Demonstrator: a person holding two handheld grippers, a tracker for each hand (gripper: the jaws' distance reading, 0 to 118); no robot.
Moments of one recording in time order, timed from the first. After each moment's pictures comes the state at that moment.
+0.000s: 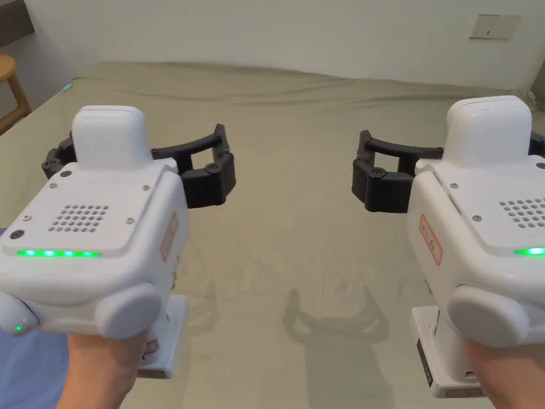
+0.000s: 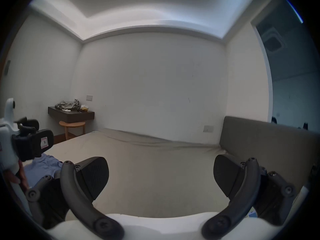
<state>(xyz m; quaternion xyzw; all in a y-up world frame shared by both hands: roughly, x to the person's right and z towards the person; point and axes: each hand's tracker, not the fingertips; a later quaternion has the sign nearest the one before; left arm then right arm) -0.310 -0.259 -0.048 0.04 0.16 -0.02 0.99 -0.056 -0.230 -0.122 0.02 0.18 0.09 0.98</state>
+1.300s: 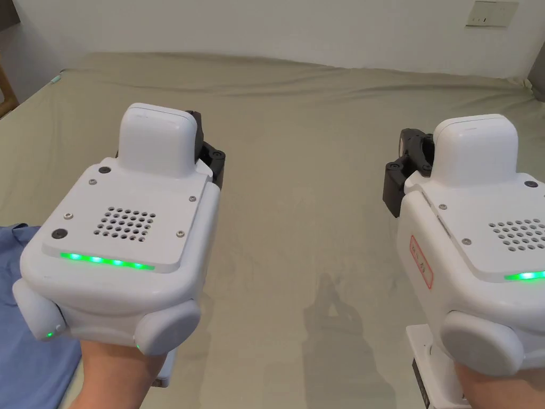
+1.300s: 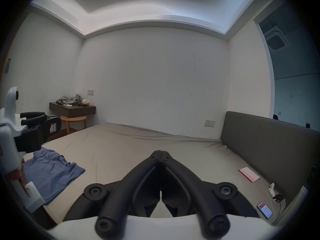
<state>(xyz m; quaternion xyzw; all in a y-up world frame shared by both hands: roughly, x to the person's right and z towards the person) -0.278 -0.259 -0.069 0.00 0.14 -0.06 0.99 -0.050 -0.245 -0.131 -0.02 0.19 0.08 0.98</state>
